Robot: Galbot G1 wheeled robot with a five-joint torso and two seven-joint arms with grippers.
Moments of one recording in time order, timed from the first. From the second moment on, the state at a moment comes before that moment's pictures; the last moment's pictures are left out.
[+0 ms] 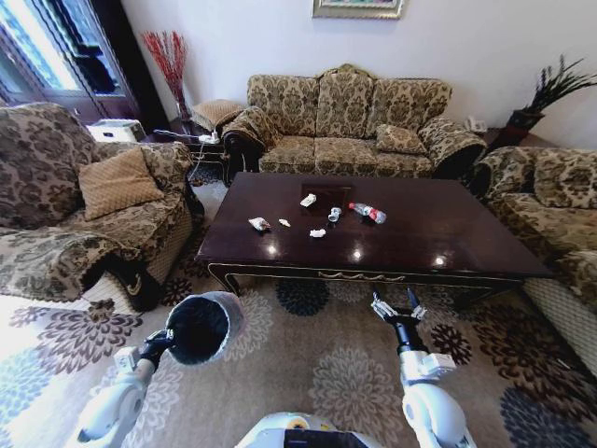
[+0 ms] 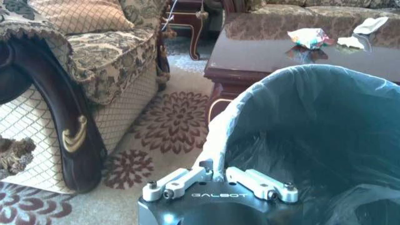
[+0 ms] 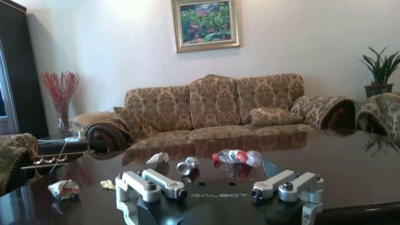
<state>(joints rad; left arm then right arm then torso) 1.66 -1.11 -0.84 -1.77 -0.55 0.14 0.05 -1.62 1.38 0.57 2.08 0.29 0.15 0.06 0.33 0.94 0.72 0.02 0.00</state>
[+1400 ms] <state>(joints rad) 1.70 -1.03 -1.08 -2.45 -0.75 0.57 -0.06 -1.64 1.36 0.58 2.19 0.17 0.16 0.08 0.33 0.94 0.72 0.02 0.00</state>
